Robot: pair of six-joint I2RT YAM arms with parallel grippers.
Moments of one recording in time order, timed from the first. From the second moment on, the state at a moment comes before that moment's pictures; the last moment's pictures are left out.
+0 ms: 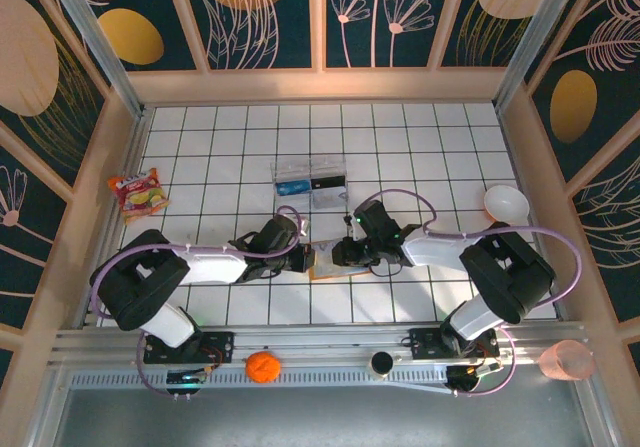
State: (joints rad) left arm -0.83 1.57 0.54 0.20 0.21 -0.68; right arm 0.73 1.53 0.61 -0.05 -0.42 0.68
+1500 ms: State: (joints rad) left arm -0.69 1.30 0.27 0.81 0.44 -0.92; right arm 0.65 1.11 0.51 0.30 -0.53 0.76
